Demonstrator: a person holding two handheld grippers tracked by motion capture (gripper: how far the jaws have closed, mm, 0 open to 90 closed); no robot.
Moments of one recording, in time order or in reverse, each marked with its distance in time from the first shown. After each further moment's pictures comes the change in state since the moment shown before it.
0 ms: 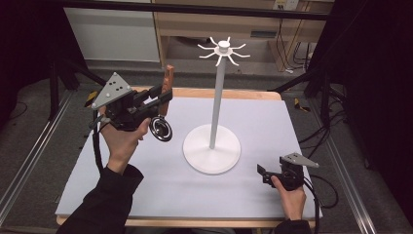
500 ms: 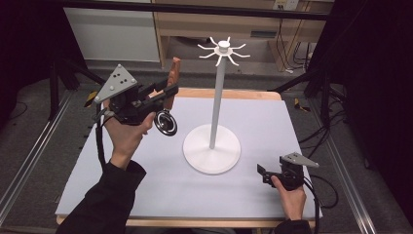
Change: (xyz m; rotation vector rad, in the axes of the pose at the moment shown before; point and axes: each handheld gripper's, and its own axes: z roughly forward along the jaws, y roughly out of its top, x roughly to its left) left arm -0.010 0.018 0.009 -0.022 -0.028 0.038; right arm 0.000 0.000 0.000 -0.003 0.002 0.002
